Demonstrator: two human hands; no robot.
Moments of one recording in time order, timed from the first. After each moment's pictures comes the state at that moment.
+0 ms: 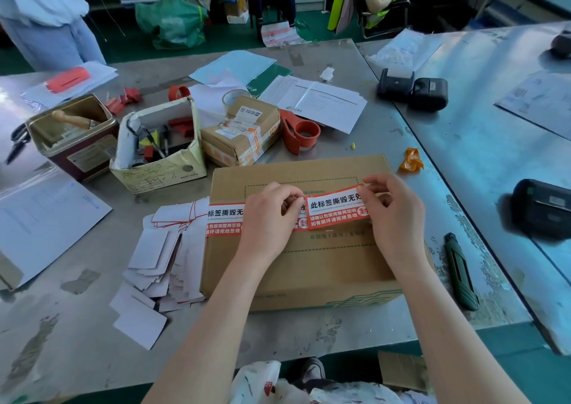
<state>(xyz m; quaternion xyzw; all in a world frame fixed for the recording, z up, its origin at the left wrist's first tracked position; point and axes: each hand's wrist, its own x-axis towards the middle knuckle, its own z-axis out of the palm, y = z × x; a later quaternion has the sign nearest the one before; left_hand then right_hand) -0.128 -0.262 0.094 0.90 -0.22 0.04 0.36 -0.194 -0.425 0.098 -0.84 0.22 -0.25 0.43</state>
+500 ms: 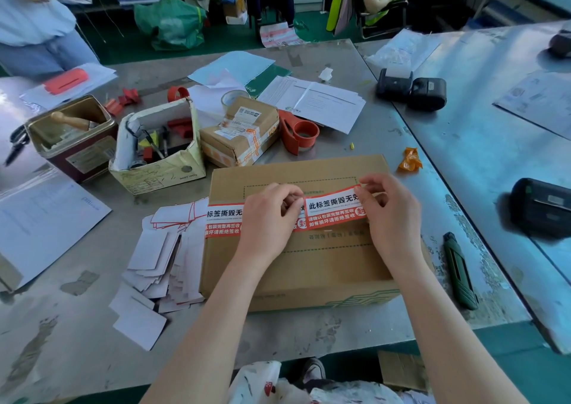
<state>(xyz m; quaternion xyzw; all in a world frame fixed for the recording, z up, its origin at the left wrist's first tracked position) -0.127 -0.262 0.093 0.90 -0.23 0.05 0.36 -0.193 -0.424 0.096 -0.85 0.22 -0.24 0.42</state>
